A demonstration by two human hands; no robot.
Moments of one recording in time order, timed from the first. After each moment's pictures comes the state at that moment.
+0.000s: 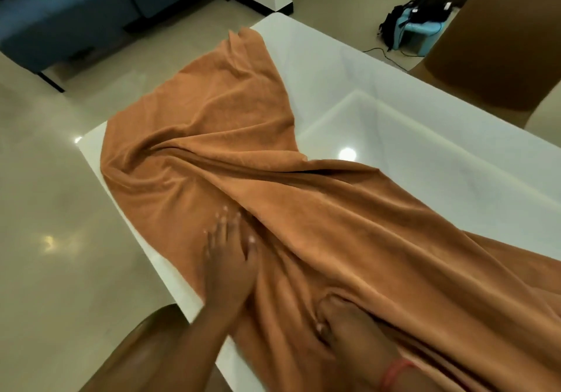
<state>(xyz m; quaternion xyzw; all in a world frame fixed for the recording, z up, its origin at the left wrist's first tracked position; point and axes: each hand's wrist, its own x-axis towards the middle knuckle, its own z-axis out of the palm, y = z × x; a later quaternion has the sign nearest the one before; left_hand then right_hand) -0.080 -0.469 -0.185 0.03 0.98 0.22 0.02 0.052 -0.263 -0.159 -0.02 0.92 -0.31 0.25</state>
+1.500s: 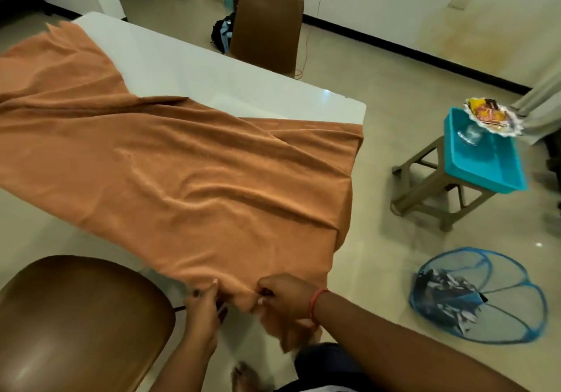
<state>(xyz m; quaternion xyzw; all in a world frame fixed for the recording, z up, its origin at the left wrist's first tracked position) 0.408 -0.435 -0.182 -0.28 0.65 0.62 0.34 0.499 -0.254 -0.124 0.09 0.89 -0.36 0.27</state>
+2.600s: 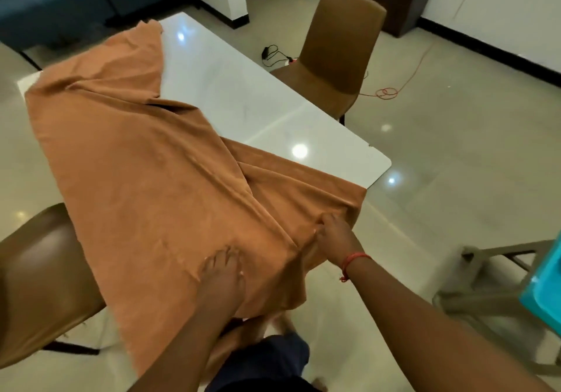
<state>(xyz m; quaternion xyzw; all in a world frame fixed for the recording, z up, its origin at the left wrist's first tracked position) 0.442 -0.076 -0.160 0.09 0.99 0.06 0.10 0.412 0.211 -0.138 0.13 0.93 -0.32 0.12</state>
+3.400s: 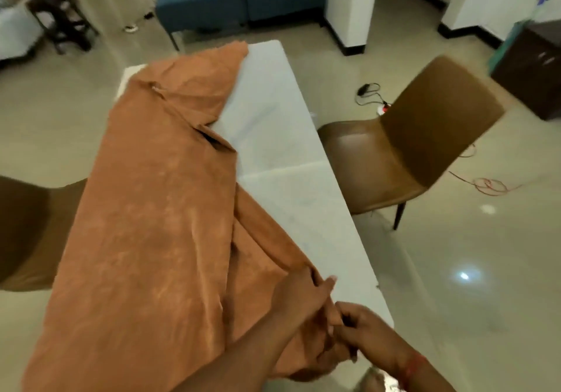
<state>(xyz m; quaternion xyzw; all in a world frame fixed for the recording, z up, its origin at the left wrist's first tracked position) 0.216 0.253 -0.111 -0.17 0.91 0.33 0.17 0.225 0.424 -0.092 -0.07 0.69 -0.57 0.44</state>
